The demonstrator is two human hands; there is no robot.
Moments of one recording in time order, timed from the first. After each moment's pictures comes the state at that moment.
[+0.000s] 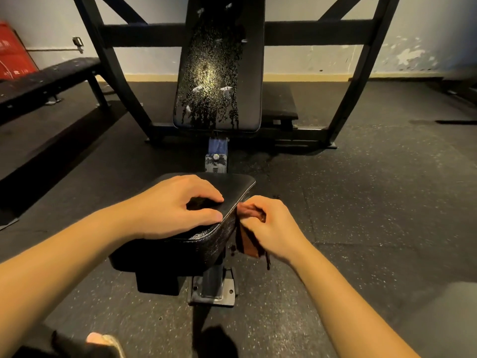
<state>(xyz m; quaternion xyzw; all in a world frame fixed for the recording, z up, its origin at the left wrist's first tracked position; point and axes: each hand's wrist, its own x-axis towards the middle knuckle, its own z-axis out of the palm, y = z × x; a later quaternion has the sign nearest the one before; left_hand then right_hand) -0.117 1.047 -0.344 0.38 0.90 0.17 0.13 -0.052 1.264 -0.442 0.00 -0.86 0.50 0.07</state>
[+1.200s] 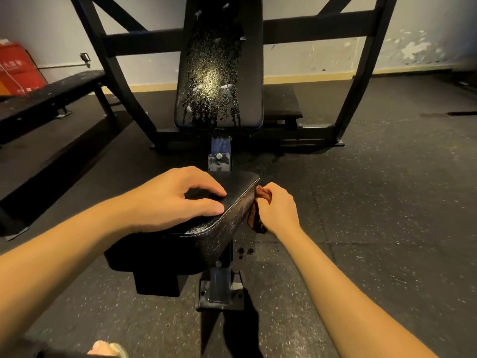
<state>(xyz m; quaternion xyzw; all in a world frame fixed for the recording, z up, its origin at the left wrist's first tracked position) -0.118 1.048 -0.348 0.36 0.90 0.23 0.13 -0.109 1.272 -0.485 -0.18 -0.87 0.44 0.12</state>
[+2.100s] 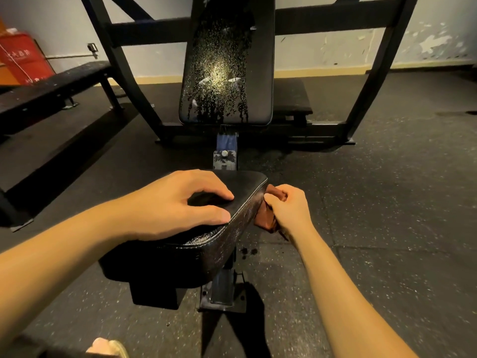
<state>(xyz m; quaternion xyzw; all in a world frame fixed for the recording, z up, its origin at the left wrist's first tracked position) -0.120 1.051 -0.349 0.37 0.88 0.24 0.15 -0.126 1.288 -0.501 -0.18 -0.78 0.58 0.13</state>
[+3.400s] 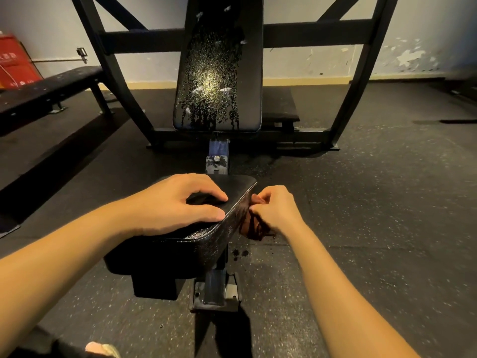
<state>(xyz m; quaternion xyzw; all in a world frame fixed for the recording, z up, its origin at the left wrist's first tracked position) -0.114 1.055 -0.347 0.35 0.89 0.24 0.15 -0.102 1.281 -0.452 -0.18 -0.87 0.47 0.02</state>
